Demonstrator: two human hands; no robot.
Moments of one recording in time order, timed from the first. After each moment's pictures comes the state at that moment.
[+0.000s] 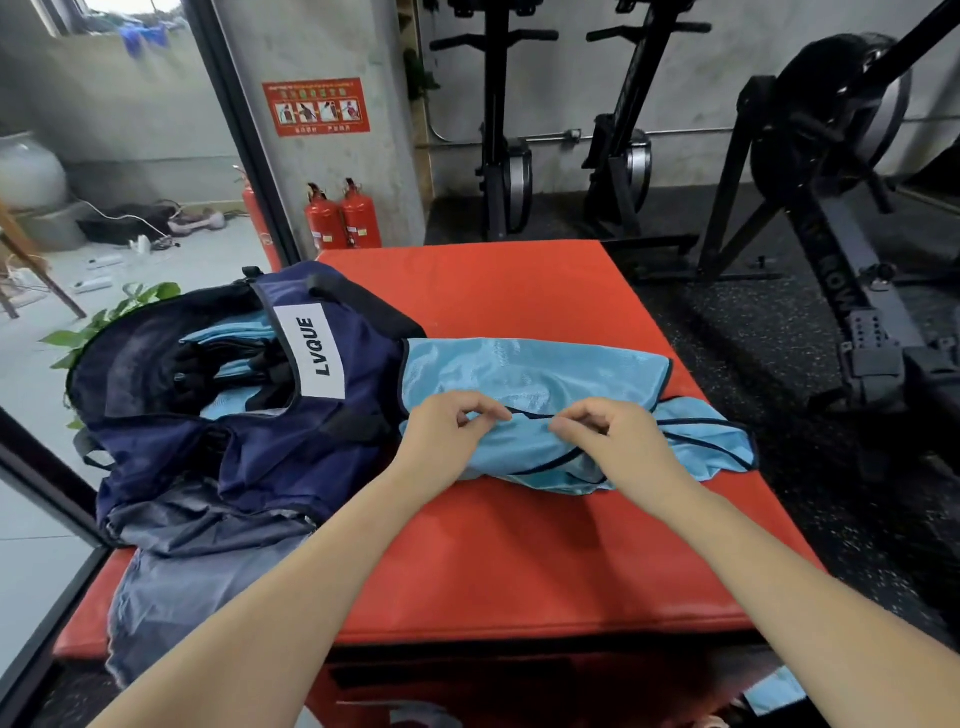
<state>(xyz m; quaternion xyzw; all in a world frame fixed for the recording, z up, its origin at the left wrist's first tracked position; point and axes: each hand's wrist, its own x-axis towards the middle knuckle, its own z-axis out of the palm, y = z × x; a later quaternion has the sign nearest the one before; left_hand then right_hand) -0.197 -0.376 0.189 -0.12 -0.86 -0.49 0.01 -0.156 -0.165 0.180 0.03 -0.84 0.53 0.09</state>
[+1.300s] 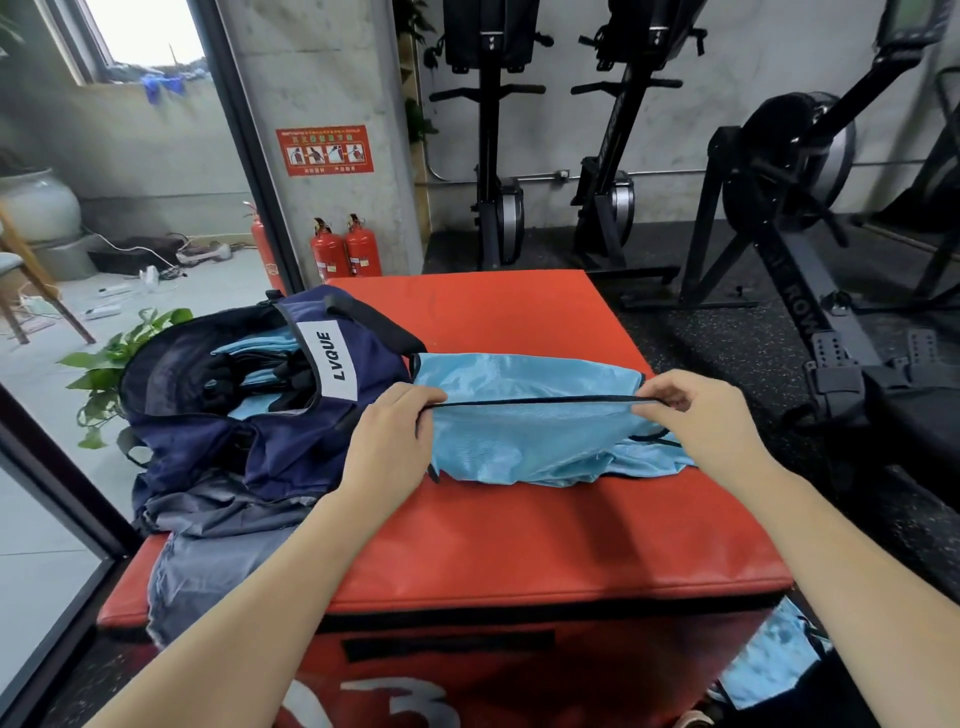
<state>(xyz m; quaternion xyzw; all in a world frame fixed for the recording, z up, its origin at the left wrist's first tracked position) -0.162 -0.424 0.202 -0.18 -0.89 -0.31 0.27 -0.114 -0.084 0.217 -0.01 -0.86 0.46 0.23</state>
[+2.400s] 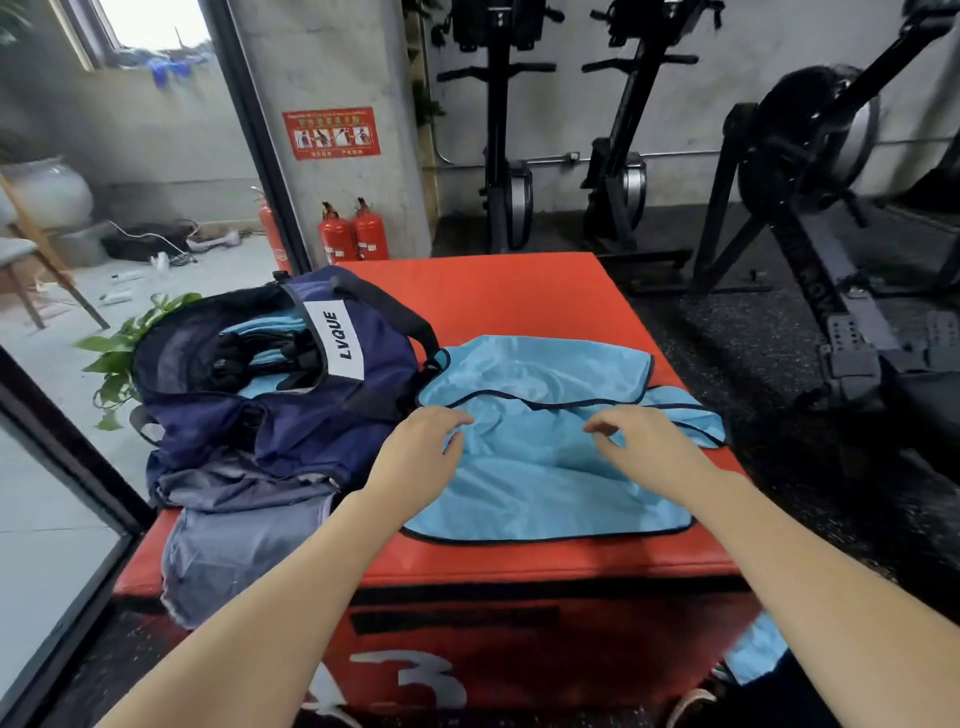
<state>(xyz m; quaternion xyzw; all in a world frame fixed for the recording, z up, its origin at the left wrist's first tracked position) -0.152 -0.418 0.166 -0.21 -0.93 -0.28 0.13 -0.125 -0.116 0.162 0.09 -0.96 0.24 0.11</state>
